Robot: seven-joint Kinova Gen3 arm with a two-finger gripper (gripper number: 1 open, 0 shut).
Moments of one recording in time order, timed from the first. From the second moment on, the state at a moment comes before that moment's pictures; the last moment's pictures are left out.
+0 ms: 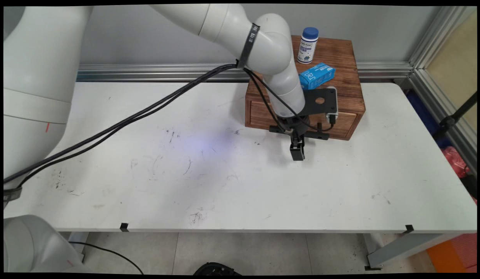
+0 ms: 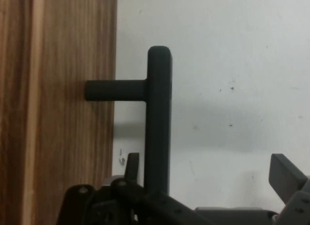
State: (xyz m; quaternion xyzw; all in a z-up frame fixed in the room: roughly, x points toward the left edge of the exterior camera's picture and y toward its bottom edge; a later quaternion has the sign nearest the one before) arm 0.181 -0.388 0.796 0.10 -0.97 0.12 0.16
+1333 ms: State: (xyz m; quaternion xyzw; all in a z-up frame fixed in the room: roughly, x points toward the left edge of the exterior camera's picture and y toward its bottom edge) arm 0.174 -0.374 0.782 0.10 -0.98 0.09 0.14
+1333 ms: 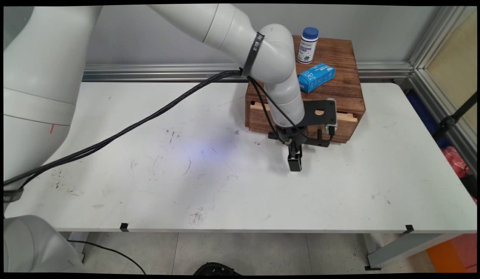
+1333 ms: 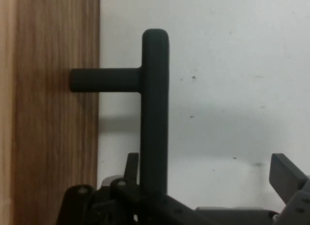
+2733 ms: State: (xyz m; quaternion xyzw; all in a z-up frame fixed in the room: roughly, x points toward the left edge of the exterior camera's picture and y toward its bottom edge) arm 0.169 -0.290 0.779 0.08 -0.99 0.05 0.15
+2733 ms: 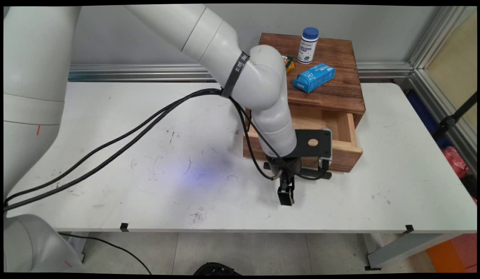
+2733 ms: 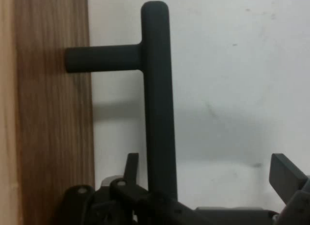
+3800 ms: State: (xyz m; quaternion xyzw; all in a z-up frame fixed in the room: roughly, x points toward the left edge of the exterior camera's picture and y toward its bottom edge) arm 0.166 -0.219 0.786 0.05 -0.99 0.02 0.16
